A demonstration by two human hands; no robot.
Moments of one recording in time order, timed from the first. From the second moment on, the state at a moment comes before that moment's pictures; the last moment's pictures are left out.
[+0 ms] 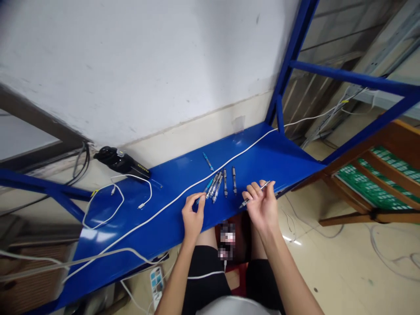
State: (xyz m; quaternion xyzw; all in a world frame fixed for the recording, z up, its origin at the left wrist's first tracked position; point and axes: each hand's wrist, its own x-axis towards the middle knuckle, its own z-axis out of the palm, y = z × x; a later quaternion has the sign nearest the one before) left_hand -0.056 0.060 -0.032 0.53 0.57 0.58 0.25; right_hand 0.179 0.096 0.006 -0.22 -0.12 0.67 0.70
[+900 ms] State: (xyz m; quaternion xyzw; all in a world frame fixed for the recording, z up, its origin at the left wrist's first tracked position) left_hand -0.042 0.060 -0.050 0.78 0.47 0.36 0.22; right_hand 0.202 0.082 0.031 -0.11 -0.06 0.66 0.74
